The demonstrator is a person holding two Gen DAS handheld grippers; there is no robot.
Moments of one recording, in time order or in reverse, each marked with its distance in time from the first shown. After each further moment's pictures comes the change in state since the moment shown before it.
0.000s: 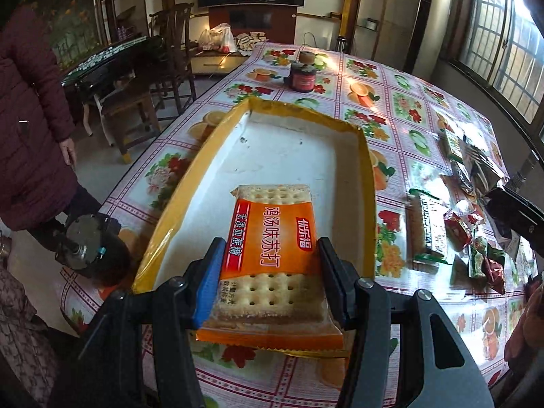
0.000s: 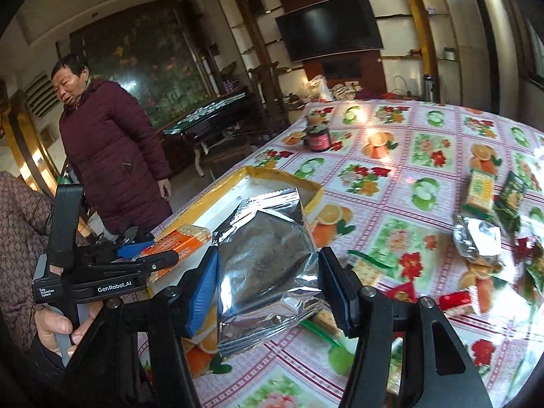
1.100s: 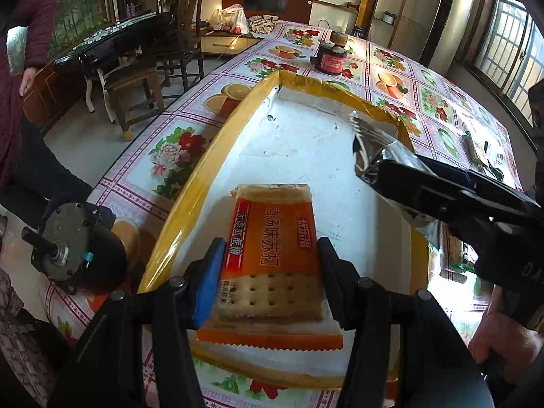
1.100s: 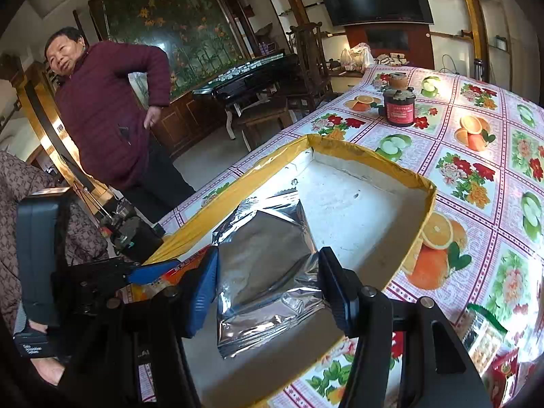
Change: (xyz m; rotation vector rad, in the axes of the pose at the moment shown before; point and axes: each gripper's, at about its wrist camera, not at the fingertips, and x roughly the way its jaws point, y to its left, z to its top) left arm 0.041 0.030 0.003 -0.058 0.065 -0.002; right arm 0.136 0.053 0.021 -0.076 0.157 0.118
